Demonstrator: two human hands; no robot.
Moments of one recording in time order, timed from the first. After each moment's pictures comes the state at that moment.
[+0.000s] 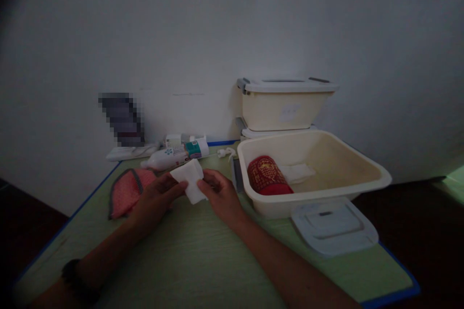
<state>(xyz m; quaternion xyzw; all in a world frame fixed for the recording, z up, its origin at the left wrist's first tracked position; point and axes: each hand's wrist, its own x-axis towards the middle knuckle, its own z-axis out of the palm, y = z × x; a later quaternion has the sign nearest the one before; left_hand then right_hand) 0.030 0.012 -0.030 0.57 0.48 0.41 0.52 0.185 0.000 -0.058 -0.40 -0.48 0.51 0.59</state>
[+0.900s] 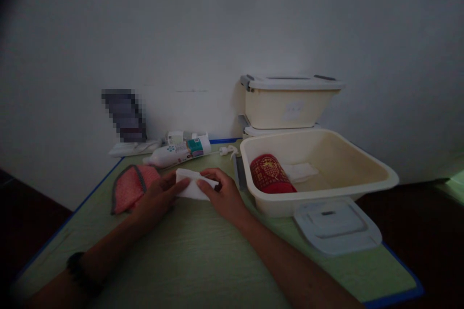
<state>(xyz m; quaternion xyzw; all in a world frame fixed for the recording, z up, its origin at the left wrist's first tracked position) 0.027 0.016 -0.038 0.57 0.44 0.40 0.57 0.191 -0.003 -0.057 -0.47 -0.58 0.42 0.52</state>
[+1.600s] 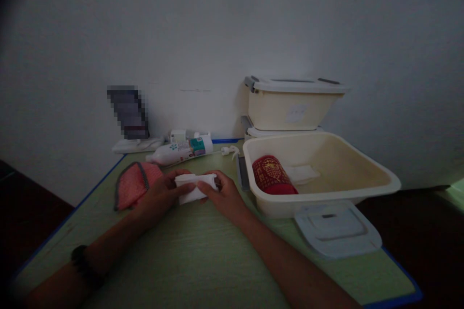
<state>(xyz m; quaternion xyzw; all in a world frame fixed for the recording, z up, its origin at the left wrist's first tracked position) 0.026 0.019 -0.042 0.56 0.42 0.39 0.60 0.188 -0.003 -0.056 -0.44 -0.52 0.52 0.52</state>
